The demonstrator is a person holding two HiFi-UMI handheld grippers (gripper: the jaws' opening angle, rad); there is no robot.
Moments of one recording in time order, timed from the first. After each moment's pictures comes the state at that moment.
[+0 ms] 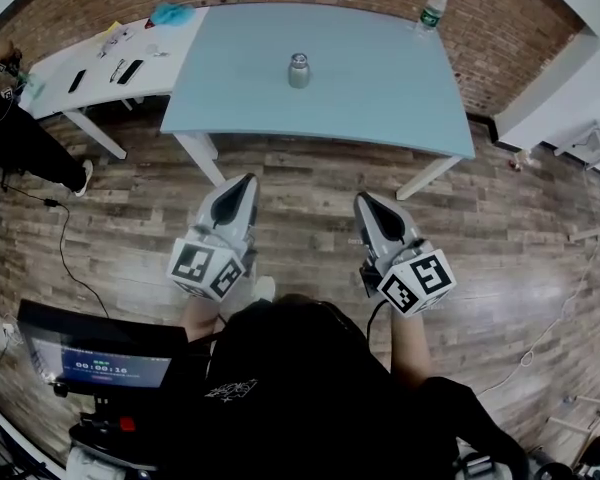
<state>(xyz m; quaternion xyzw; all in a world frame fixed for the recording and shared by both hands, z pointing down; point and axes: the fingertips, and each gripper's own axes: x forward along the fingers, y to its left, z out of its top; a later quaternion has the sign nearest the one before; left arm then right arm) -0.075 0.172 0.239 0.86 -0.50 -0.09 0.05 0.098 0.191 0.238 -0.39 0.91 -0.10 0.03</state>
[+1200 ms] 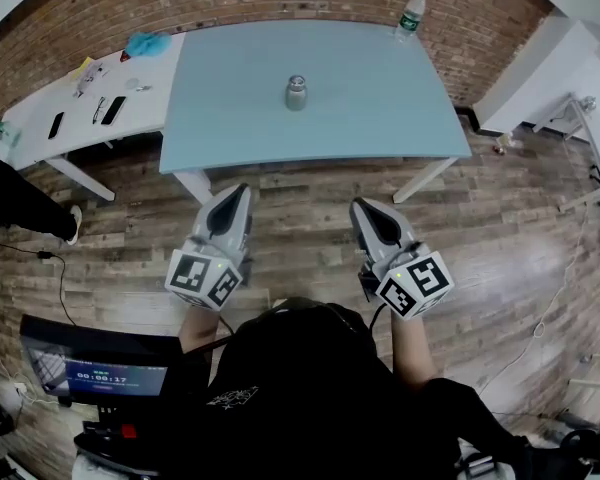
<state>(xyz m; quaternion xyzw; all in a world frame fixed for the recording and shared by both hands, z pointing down) -0.150 0.103 0.236 0.89 -0.44 -0.10 0.06 0.023 0.146 0.230 -0.45 0.89 -0.09 0.02</state>
